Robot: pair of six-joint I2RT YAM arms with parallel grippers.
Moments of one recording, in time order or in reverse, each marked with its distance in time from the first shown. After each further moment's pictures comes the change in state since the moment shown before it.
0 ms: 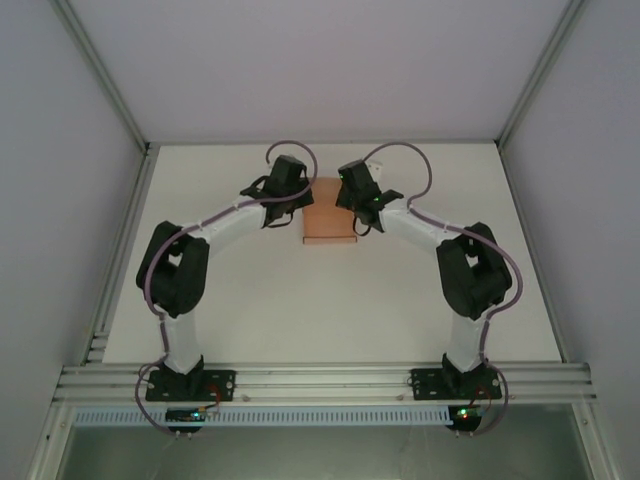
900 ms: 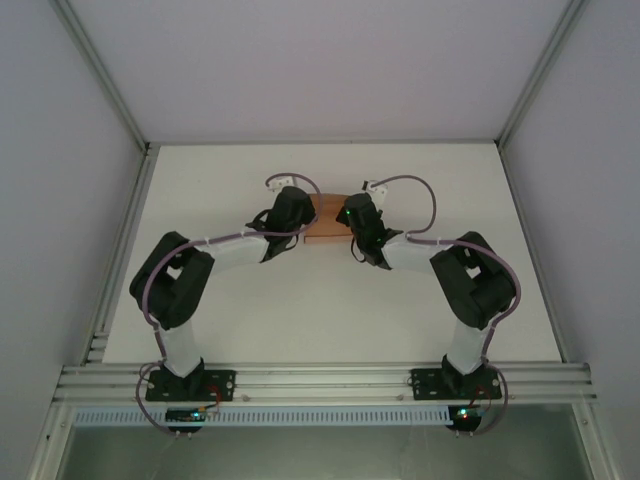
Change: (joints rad) left arm -0.094 -0.079 -0.334 0.448 -0.173 -0.045; right arm 0.059 -0.070 -0.402 0.598 0.113 0.026
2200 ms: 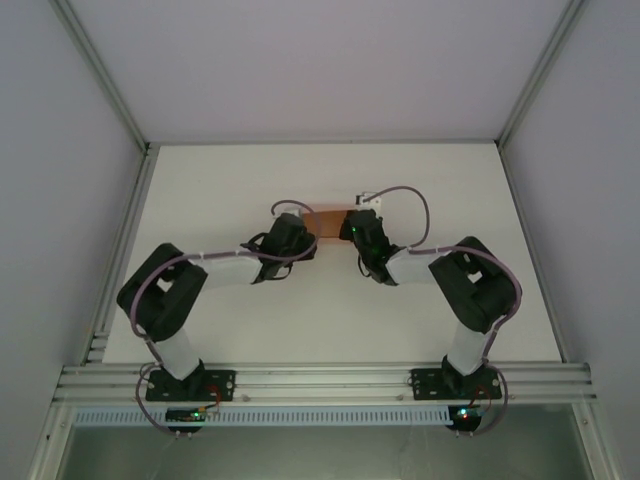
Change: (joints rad) left arm -0.052 -0.151 -0.211 -0.150 0.196 0.047; right arm 0.026 -0.031 -0.169 0.197 -0.030 -0.306
